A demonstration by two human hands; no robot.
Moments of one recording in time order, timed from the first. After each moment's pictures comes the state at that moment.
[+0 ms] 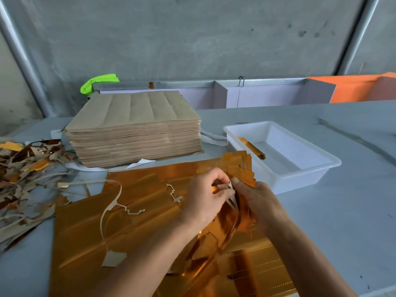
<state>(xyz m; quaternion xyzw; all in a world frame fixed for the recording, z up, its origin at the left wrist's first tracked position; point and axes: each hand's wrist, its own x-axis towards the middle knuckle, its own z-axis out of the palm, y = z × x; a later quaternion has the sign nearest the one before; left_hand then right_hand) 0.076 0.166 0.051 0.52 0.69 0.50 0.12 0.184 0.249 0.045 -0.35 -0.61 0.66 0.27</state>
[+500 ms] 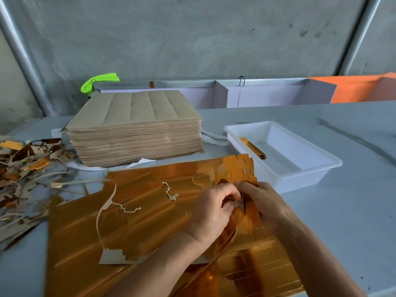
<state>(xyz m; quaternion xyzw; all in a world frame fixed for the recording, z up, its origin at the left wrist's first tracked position) 0.088 0.169 0.029 0.59 0.64 0.49 0.03 0.188 0.264 0.042 -0.38 -0.62 0.65 0.23</state>
